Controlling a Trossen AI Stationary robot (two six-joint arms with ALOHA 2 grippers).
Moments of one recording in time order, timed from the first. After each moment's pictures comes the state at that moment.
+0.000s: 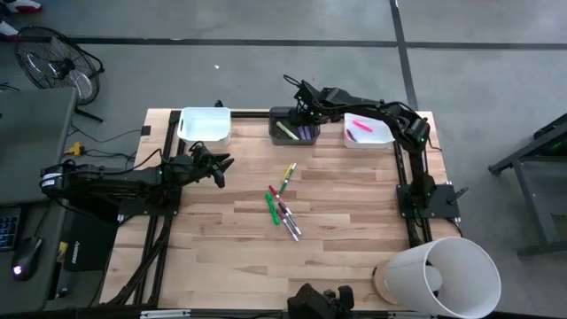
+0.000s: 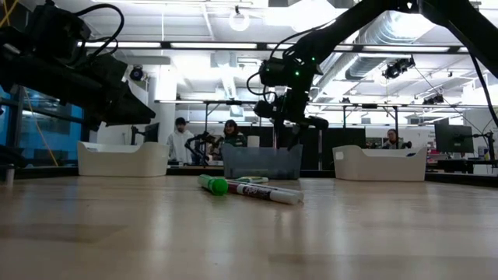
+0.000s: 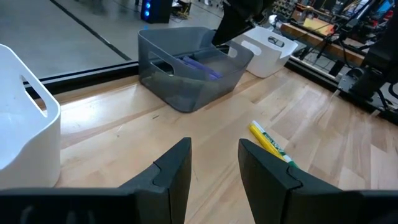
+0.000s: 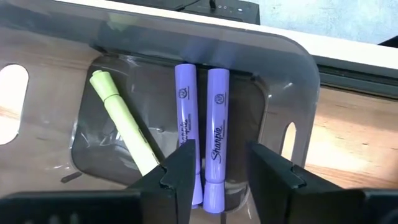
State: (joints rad) left arm 0.21 0.67 0.06 0.39 -0.37 -0.40; right arm -0.62 2.06 1.65 -0.74 0.13 0.76
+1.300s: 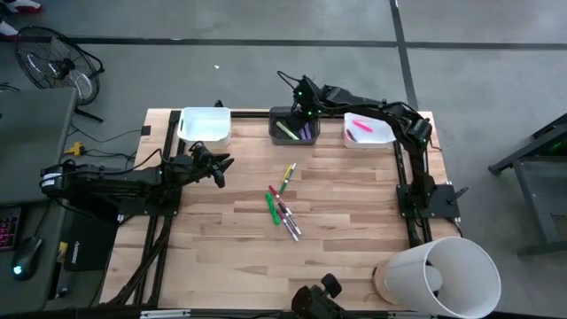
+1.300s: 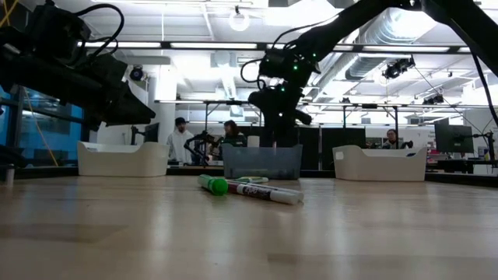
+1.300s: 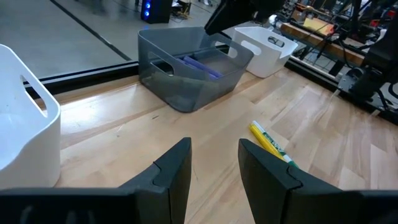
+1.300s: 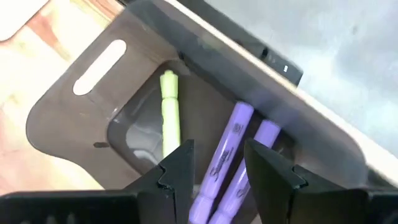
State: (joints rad) left arm 0.21 0.67 0.06 0.39 -0.37 -0.40; right arm -0.60 2.03 1.66 -0.60 0.05 0.27
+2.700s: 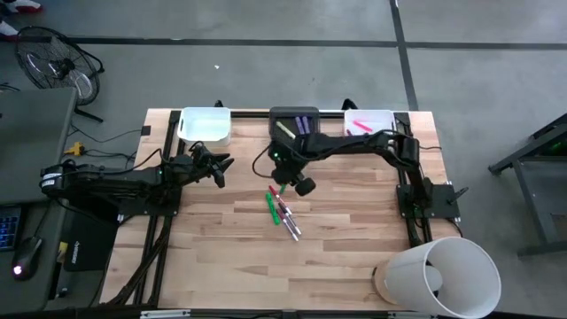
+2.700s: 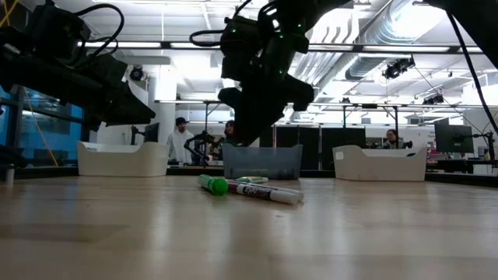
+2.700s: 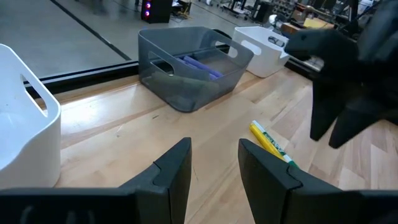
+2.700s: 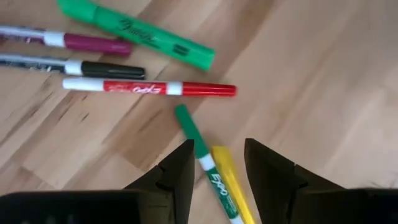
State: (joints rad) left arm 0.21 0.67 0.06 0.39 -0.37 -0.40; right arm -0.18 2.08 1.65 -0.74 -0.17 -0.84
